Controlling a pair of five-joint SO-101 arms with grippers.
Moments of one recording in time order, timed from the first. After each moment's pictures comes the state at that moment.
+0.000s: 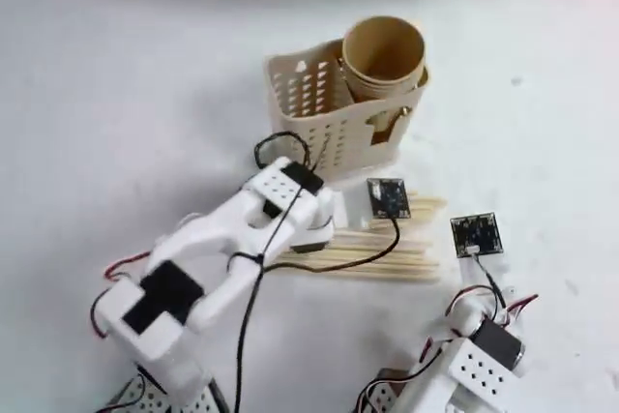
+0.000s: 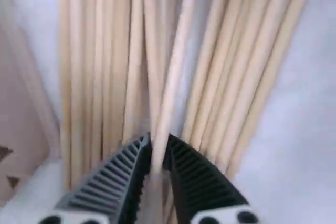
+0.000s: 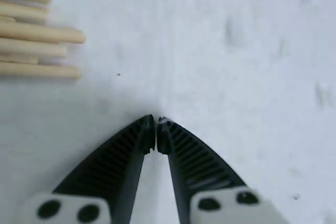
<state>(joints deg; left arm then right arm) 31.5 11.3 23.9 59.0 -40.0 33.8 -83.3 95.4 57.9 45.1</state>
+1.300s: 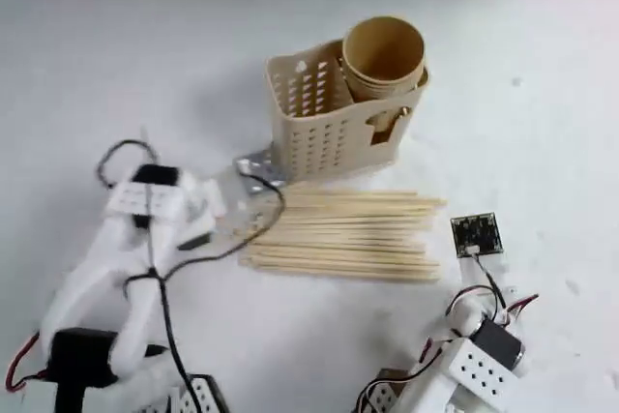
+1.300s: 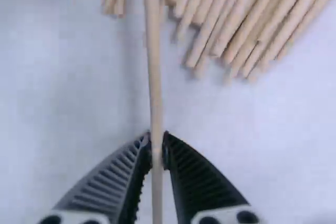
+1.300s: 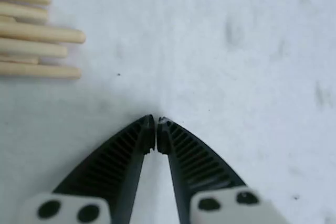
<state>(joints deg) -0.4 -14.9 46.5 62.1 -55.3 33.8 -83.3 95.4 57.9 45.1</state>
